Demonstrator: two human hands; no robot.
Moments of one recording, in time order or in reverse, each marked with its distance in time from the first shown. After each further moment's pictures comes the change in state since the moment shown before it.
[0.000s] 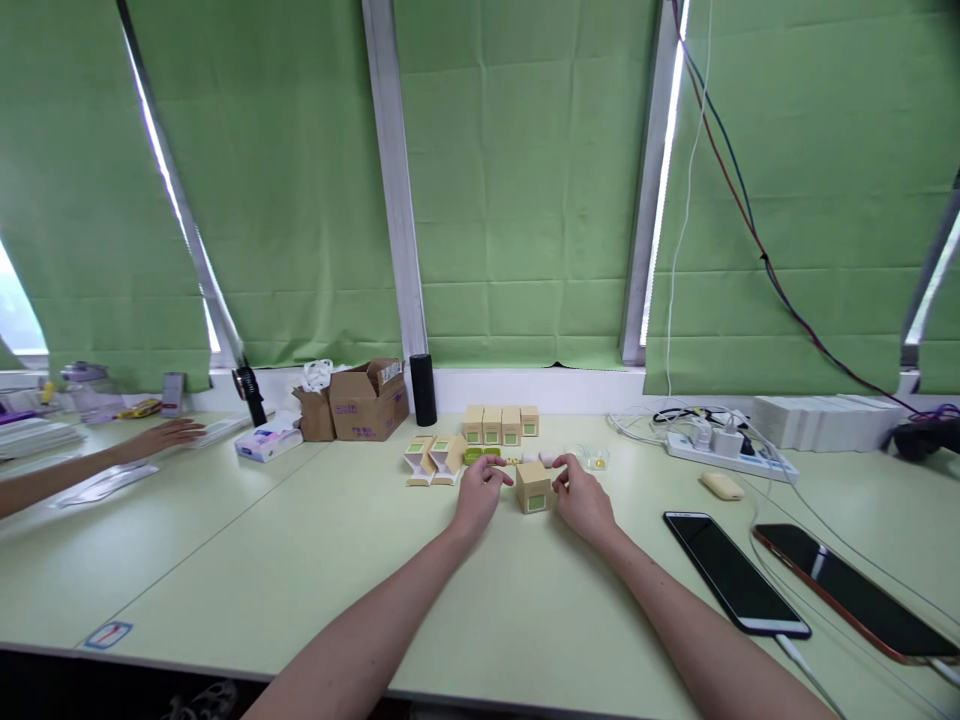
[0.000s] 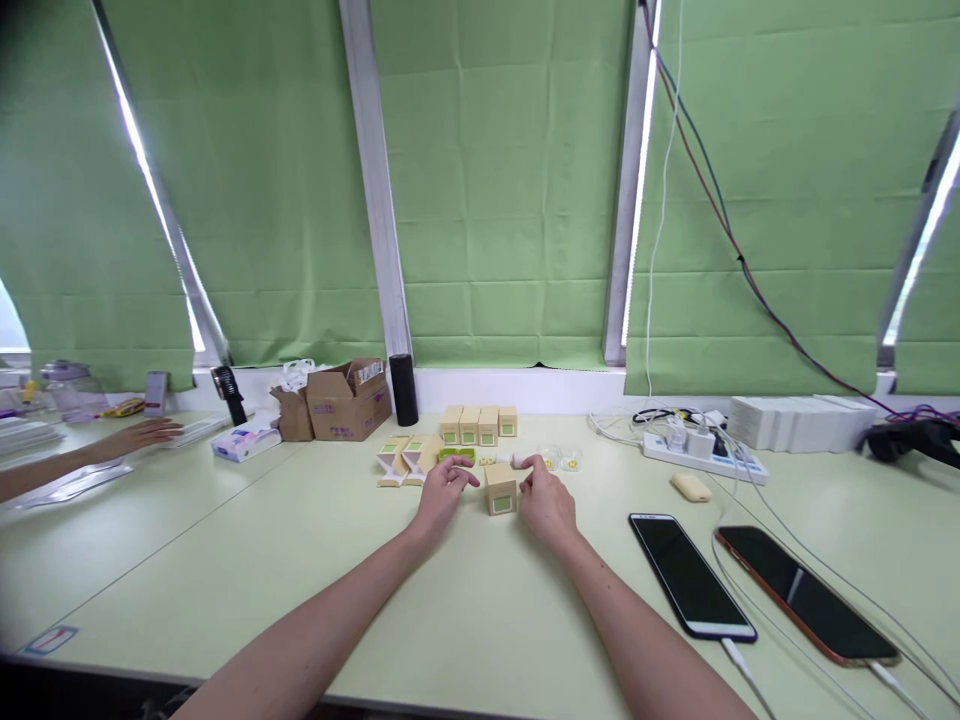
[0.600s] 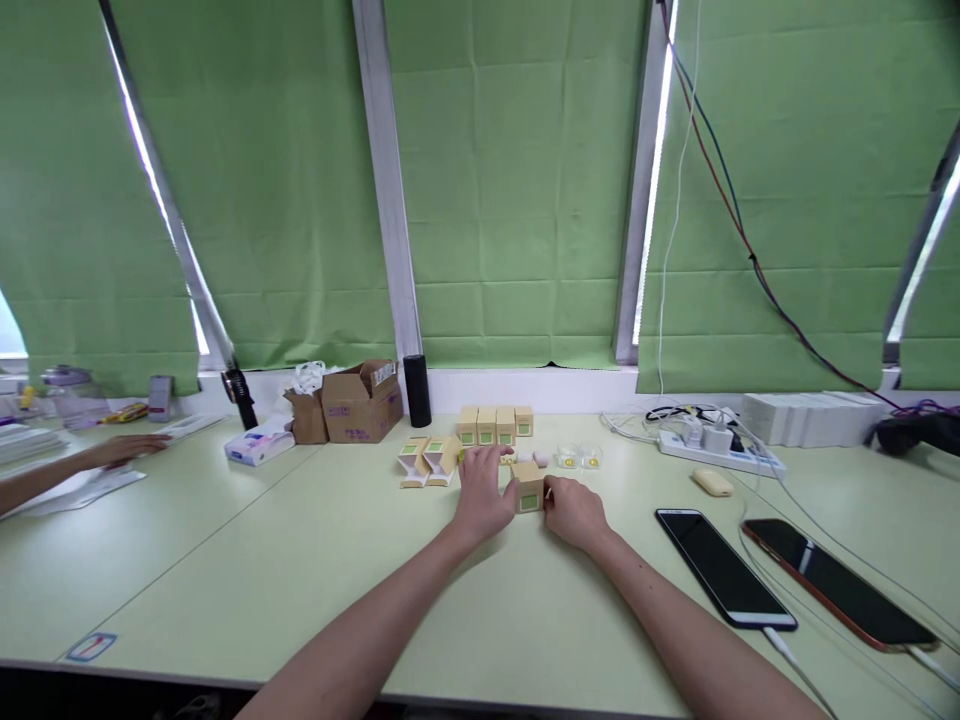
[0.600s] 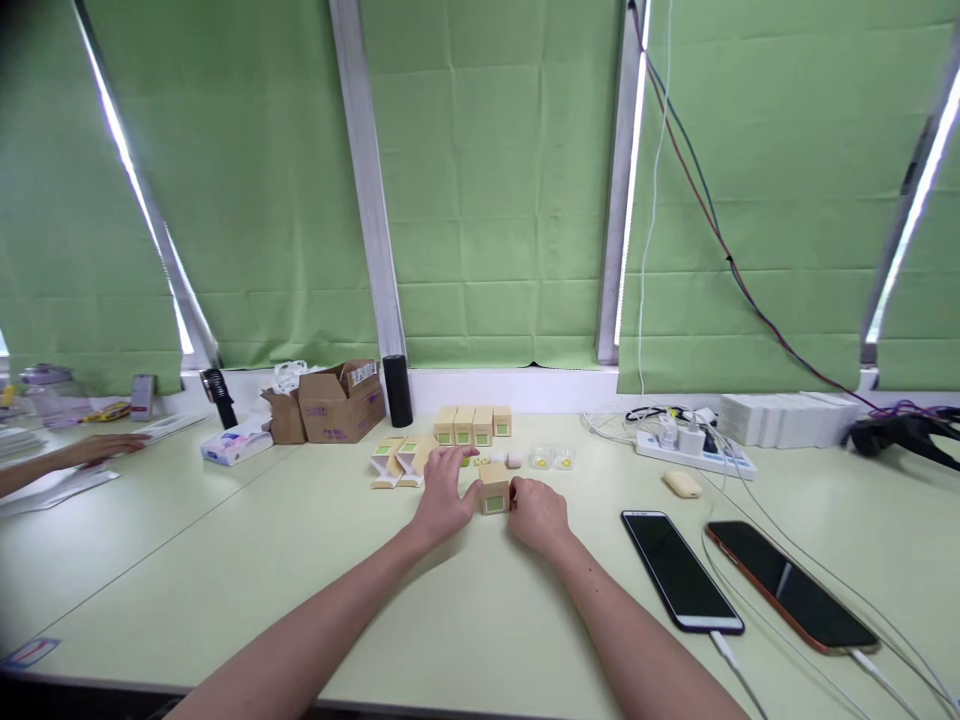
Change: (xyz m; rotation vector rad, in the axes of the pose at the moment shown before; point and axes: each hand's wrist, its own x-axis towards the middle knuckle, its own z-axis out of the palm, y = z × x) left_hand -0.017 0.032 0.007 0.686 -0.046 0.435; right_hand -0.006 -0.028 -0.018 -0.413 -0.349 0.066
